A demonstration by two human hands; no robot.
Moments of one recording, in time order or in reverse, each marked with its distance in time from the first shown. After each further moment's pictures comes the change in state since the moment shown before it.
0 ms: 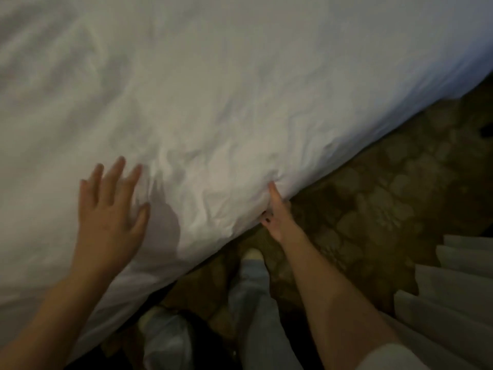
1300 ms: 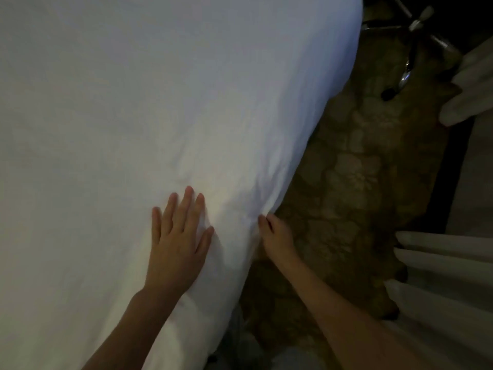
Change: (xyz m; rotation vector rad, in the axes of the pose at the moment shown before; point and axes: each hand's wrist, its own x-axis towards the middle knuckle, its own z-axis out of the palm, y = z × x) left_hand 0.371 0.458 0.246 0.022 -0.460 0.564; right_hand 0.181 -0.394 -0.207 -0.428 0.345 -0.349
